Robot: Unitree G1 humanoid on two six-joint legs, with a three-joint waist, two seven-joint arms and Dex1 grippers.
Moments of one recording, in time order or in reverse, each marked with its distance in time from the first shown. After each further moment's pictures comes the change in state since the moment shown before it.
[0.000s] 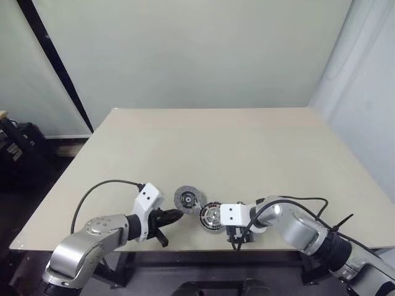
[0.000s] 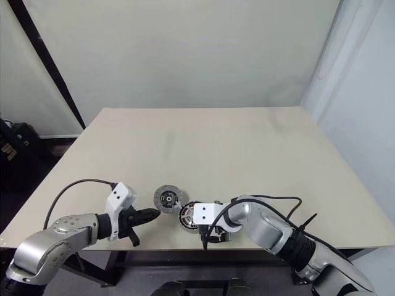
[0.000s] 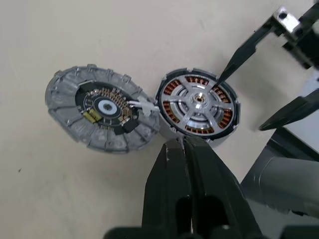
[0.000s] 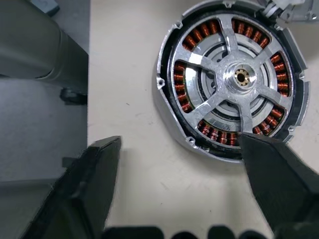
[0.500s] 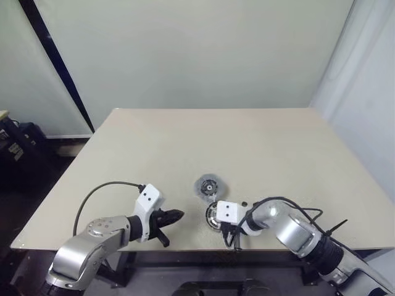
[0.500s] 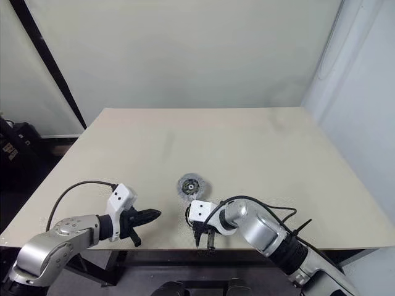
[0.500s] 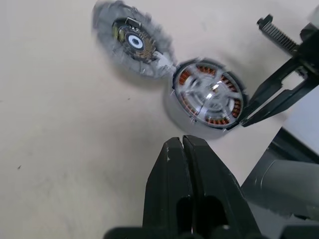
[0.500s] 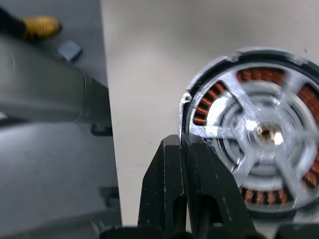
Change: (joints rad) left arm 0.012 -0.036 0.009 0.001 0.025 -0.006 -0.005; right arm 0.054 0.119 -0.121 -0.006 0.090 0.183 0.026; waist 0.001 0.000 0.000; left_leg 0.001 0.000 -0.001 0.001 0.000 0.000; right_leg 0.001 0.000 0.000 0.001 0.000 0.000
